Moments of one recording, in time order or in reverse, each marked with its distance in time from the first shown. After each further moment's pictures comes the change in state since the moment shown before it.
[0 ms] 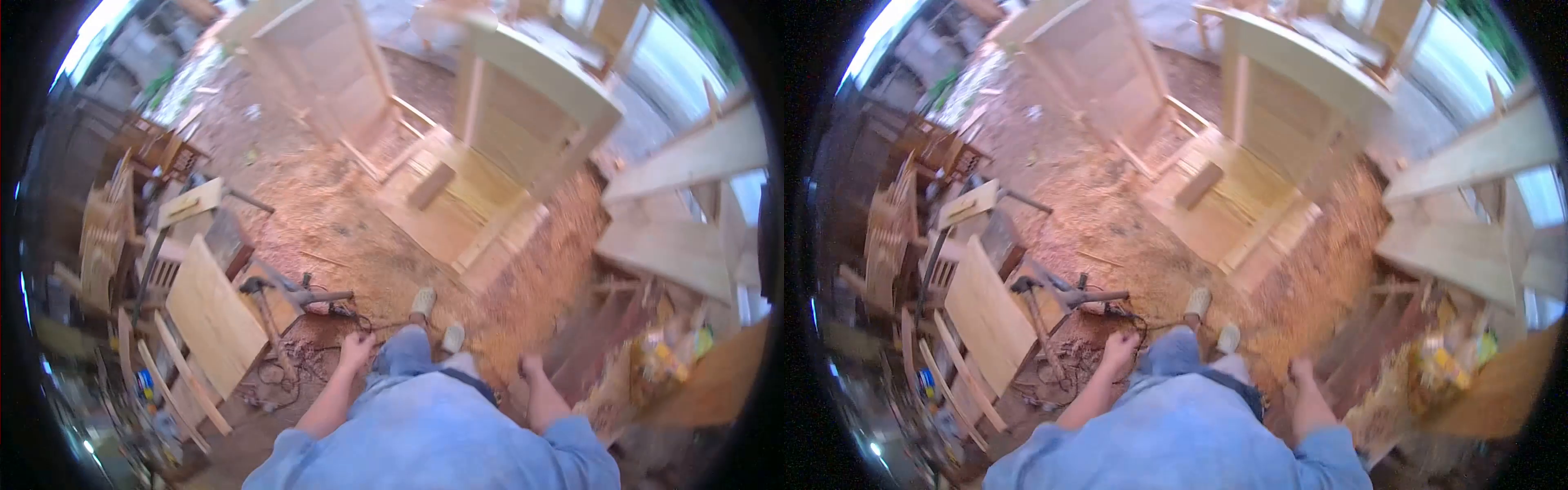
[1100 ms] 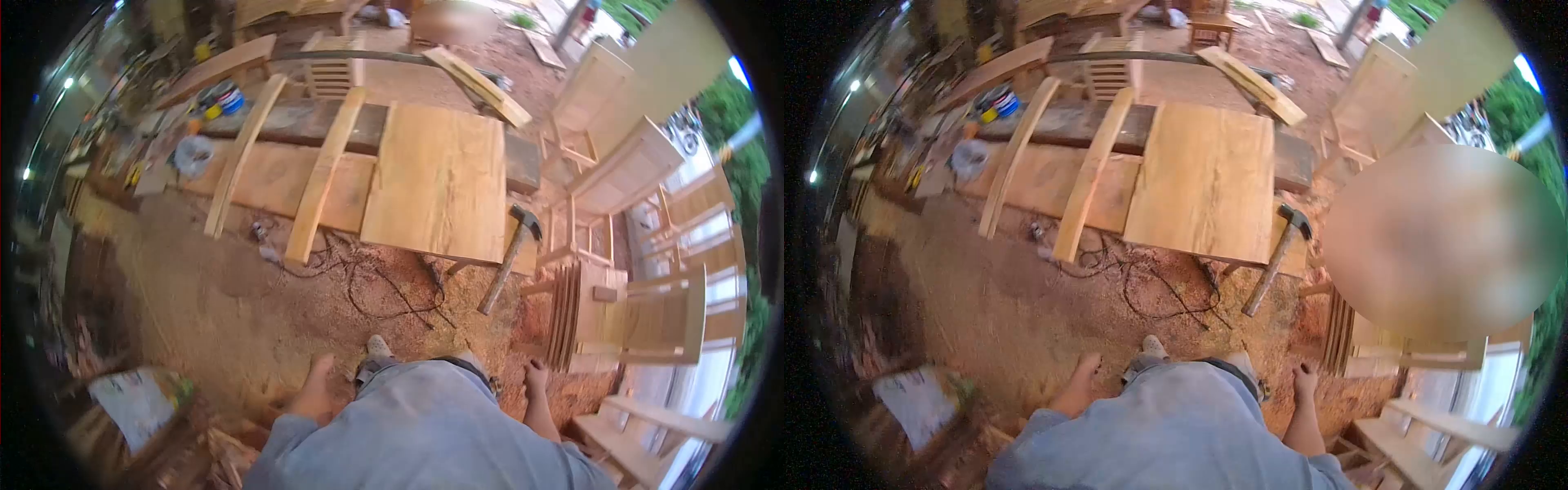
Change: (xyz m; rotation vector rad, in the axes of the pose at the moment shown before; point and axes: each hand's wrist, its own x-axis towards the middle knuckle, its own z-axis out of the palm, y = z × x) left_hand -0.187 -0.540 0.009 -0.679 0.394 -0.759; right_hand -0.069 -0.106 0.241 -0.701 -0.079 -0.827
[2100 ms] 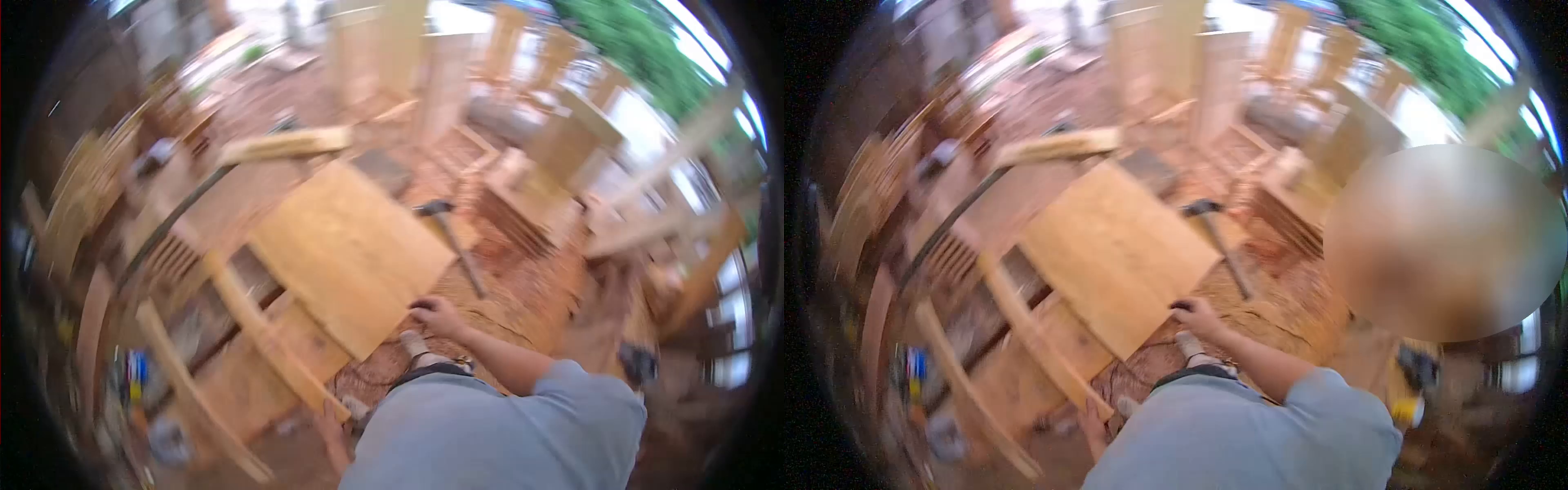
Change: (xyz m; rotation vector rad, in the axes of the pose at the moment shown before) left_hand 0.049 0.276 -0.197 -0.148 -0.292 0.632; right_hand -0.177 -0.387 0.256 0.310 -0.090 -0.351
